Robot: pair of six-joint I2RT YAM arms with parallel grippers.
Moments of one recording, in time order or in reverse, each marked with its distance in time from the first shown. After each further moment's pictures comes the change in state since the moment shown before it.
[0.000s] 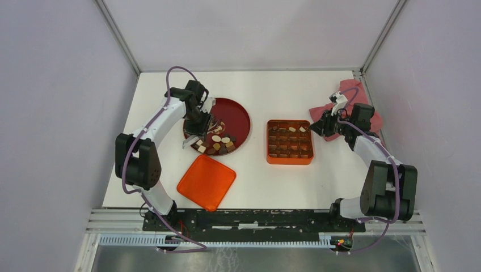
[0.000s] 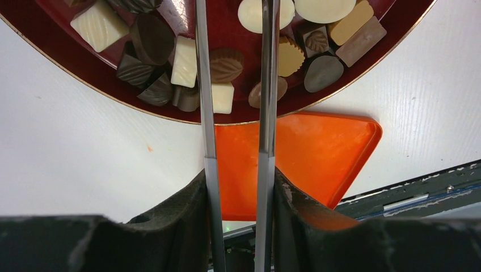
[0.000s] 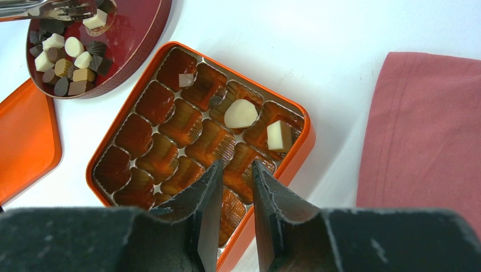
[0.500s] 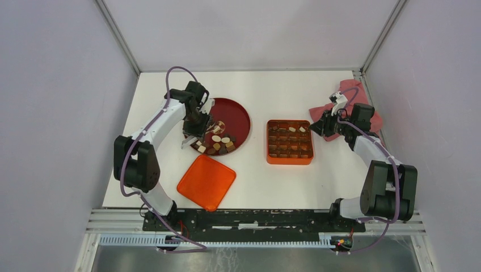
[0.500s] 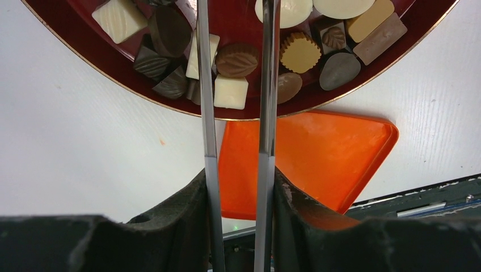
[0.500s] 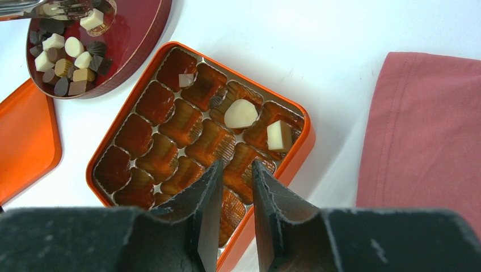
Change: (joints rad) left arm -0.014 -0.032 -0.025 0.008 -0.059 -0.006; right arm 0.000 0.000 0.000 0.000 0.000 0.000
